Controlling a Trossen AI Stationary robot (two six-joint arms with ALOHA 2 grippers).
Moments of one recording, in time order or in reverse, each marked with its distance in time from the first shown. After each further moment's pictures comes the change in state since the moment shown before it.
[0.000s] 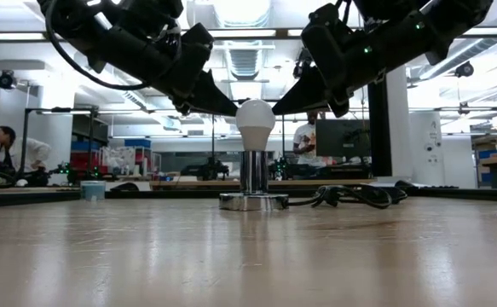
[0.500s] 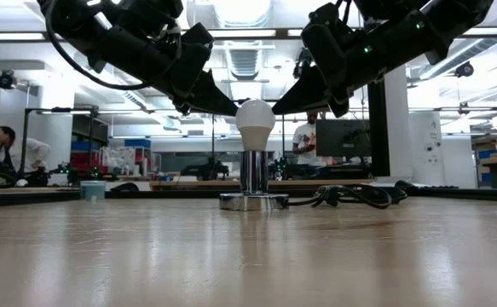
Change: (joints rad) left arm 0.000 0.000 0.000 -0.002 -0.006 0.000; right arm 0.001 0.000 0.000 0.000 -0.002 0.000
